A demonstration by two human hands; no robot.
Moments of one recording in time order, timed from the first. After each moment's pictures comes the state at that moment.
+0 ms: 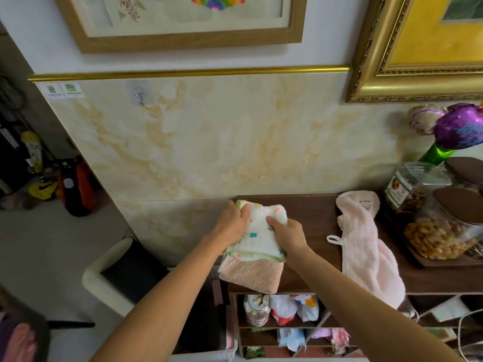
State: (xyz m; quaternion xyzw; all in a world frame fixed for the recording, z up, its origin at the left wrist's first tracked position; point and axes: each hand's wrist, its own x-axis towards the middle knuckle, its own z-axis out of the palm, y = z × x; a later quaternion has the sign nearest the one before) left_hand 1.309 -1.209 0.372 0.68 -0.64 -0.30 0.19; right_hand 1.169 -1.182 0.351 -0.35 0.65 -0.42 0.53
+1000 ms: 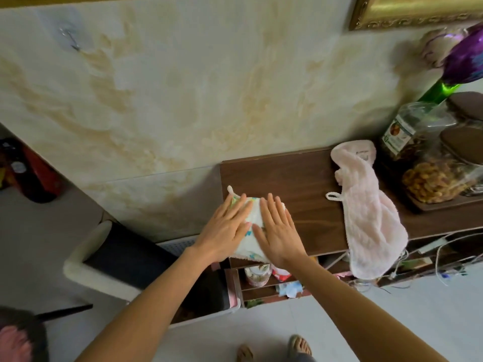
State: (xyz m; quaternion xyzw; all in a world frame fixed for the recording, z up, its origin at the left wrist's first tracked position) left_hand 1.350 -1.200 0.273 0.44 -0.89 -0.14 0.02; right_hand 1.181 -1.150 0.263 -0.72 0.66 -0.11 0.18
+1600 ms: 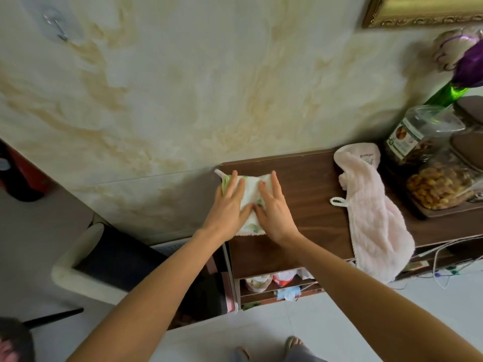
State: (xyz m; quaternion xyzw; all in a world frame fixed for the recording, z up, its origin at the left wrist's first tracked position) left_hand 1.335 -1.240 0.282 0.53 -0.81 -0.22 0.09; right_hand 1.192 -1.210 0.271 -0.67 0.66 -0.25 0.22
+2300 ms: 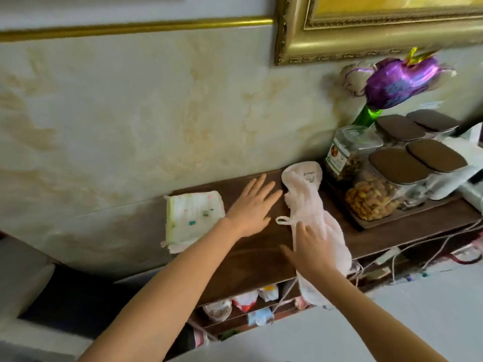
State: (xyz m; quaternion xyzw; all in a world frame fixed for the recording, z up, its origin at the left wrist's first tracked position) left_hand 1.176 -1.264 0.321 0.31 -0.95 0.00 -0.02; right_hand 1.046 -1.135 0.302 -0.57 0.81 -0.08 0.11
